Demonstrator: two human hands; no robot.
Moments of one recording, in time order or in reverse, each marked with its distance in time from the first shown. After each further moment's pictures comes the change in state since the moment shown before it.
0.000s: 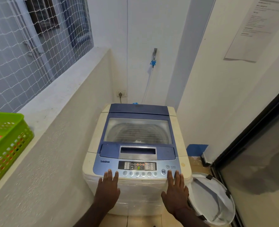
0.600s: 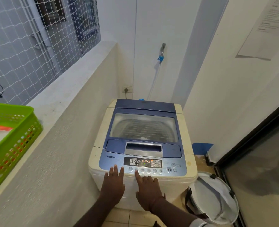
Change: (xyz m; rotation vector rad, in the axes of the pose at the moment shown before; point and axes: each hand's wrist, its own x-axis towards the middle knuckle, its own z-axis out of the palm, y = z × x) left_hand -0.003 0.002 -0.003 -0.029 0.001 -0.001; right_hand -0.022 -0.103 -0.004 -0.215 -0.178 -0.491
